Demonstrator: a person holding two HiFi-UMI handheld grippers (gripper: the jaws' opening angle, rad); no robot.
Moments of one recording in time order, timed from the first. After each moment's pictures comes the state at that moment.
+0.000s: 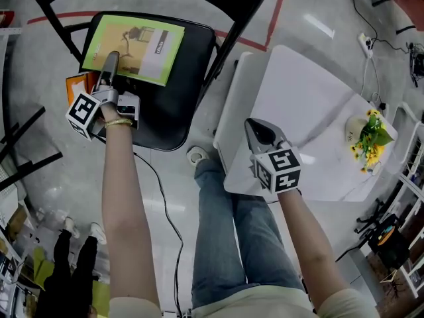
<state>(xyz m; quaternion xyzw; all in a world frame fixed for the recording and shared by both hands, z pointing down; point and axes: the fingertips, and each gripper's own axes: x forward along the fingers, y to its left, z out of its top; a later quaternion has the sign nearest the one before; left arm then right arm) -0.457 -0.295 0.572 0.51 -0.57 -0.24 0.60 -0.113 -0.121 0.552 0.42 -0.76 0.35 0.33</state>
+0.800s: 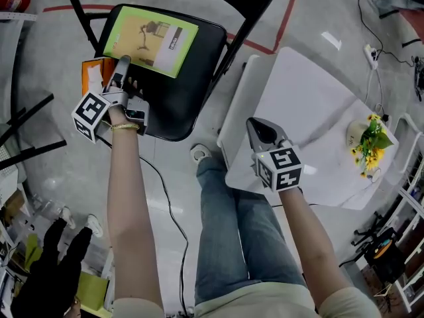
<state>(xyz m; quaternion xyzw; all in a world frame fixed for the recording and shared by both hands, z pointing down) -0.459 -0.255 0.533 0.52 -0.60 -0.19 0.58 -0.125 -0.113 0.534 0.40 -0.79 0.34 0.33</state>
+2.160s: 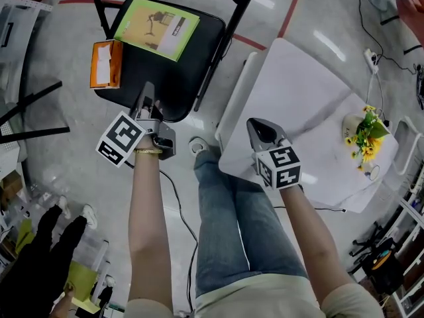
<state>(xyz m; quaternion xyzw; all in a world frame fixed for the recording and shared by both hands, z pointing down) -0.377 -0.144 0.470 0.57 -0.63 -0.10 0.51 -0.105 -0.064 0.504 0.37 -0.81 0.32 0.32</state>
